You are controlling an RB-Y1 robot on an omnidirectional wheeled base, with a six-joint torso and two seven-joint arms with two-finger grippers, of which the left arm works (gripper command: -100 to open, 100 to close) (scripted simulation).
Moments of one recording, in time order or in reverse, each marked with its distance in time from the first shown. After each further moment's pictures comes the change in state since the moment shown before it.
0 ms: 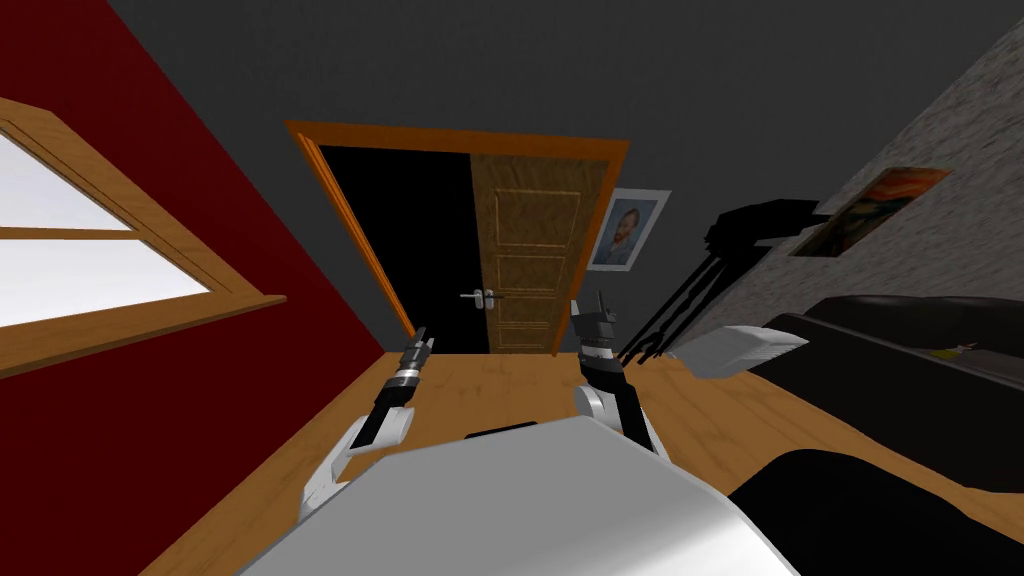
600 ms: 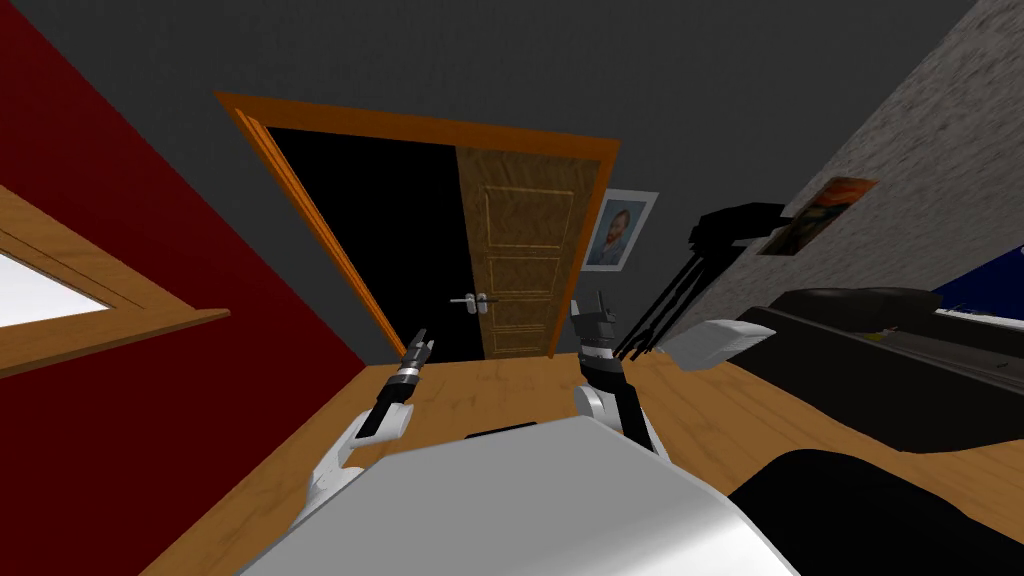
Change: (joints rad) arm -0.071 0.046 -0.001 0.143 0.022 0.001 0.031
